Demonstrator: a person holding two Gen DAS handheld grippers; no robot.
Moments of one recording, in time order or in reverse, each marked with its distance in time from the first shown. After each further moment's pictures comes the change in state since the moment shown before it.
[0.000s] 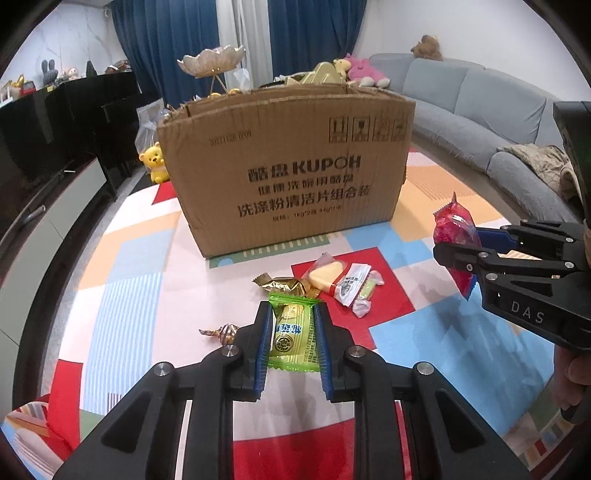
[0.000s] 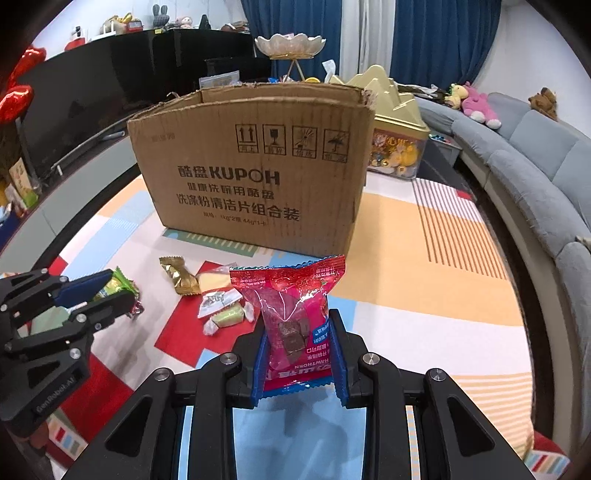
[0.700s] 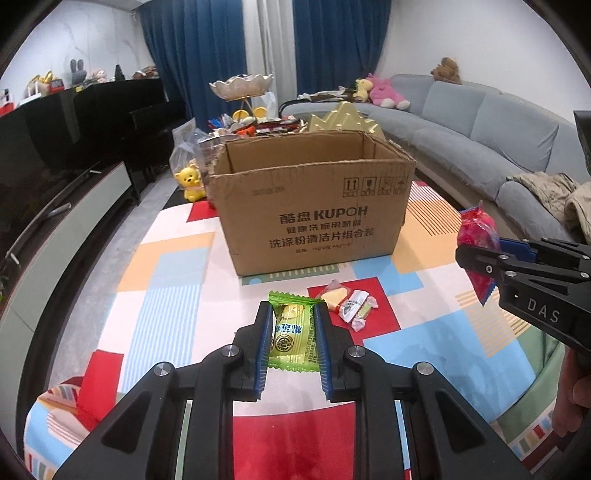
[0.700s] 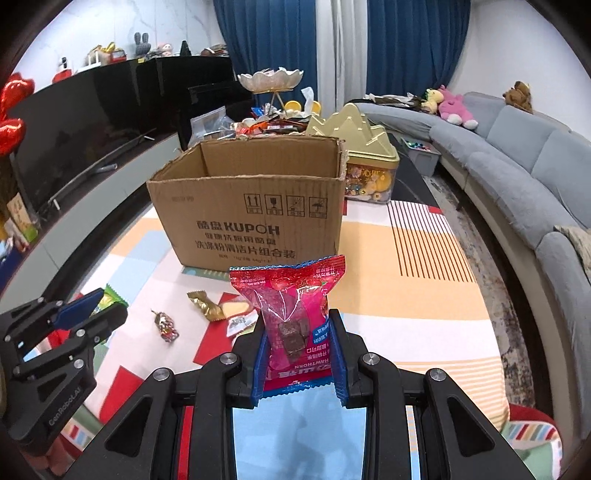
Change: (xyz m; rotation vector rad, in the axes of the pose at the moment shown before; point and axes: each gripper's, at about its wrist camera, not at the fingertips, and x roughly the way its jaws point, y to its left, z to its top) left arm -0.064 0.006 0.017 -0.076 -0.056 0.070; right arm -0.068 0.003 0.017 0.084 -0.064 -0.033
